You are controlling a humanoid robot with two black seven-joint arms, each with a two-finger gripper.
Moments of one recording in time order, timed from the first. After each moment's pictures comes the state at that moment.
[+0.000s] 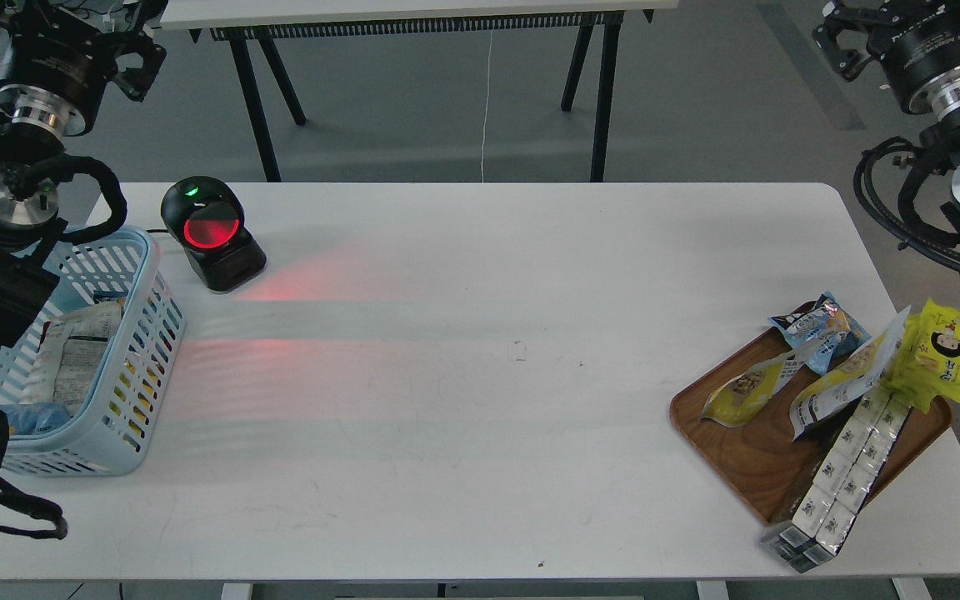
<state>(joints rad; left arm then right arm) -1.01 0.40 -0.71 -0.38 -0.35 -0.49 -0.23 1.06 -0.45 0.67 0.49 0.29 0.49 0.23</state>
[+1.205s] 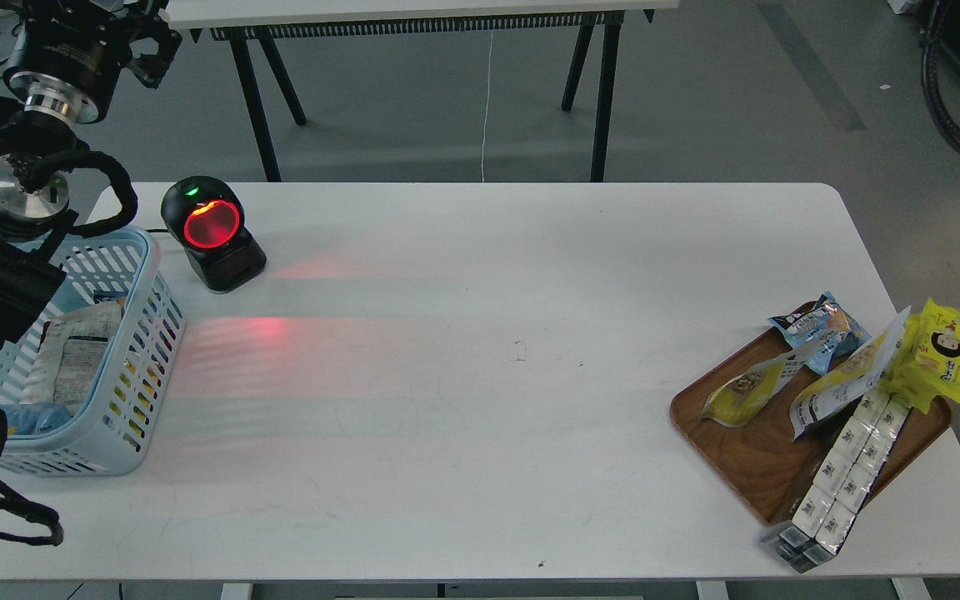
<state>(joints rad) -1.02 0.40 -0.70 -0.48 -0.34 -0.49 -0.24 1.60 -0.65 0.06 0.94 -0.61 0.49 0.35</state>
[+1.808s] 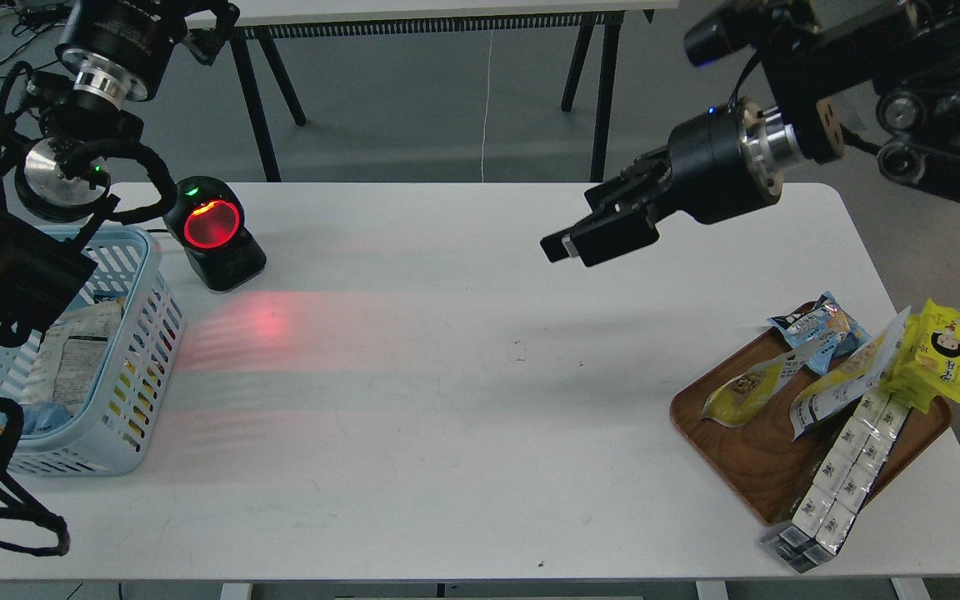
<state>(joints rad) -1.03 0.38 -0.70 -0.60 -0.34 -0.49 -0.24 1.76 -0.65 -0.38 1.44 -1.46 0.49 0.49</state>
